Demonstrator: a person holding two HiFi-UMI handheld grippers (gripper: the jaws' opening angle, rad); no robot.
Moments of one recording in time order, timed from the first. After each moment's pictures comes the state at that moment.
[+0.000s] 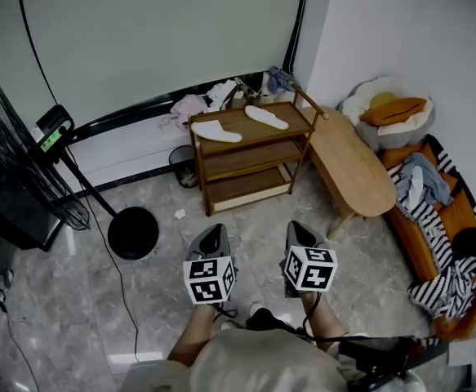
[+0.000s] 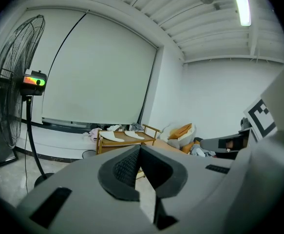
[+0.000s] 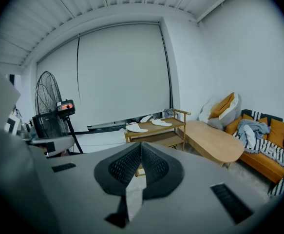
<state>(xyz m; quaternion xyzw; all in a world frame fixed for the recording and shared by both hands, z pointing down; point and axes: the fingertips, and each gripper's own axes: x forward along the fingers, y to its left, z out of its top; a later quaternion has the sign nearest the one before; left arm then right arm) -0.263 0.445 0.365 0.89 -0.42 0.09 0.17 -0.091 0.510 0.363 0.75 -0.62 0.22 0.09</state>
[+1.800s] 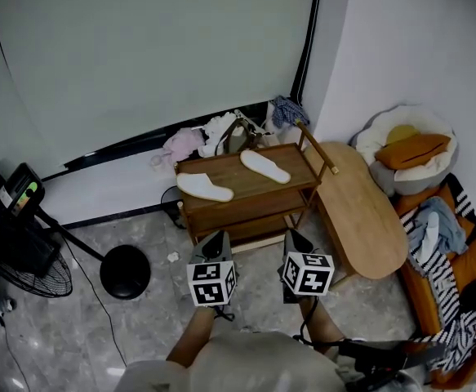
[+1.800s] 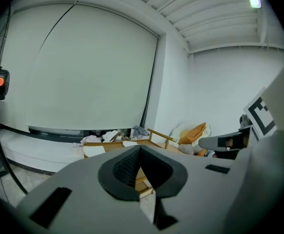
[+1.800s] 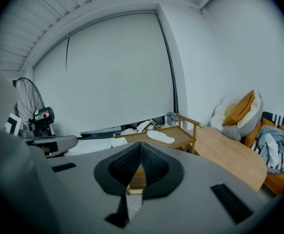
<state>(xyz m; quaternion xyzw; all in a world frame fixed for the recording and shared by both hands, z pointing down) -0.099 0.221 0.374 0.88 -0.44 0.11 0.15 0.067 0.277 0.378 0.73 -0.64 0.23 0.08</state>
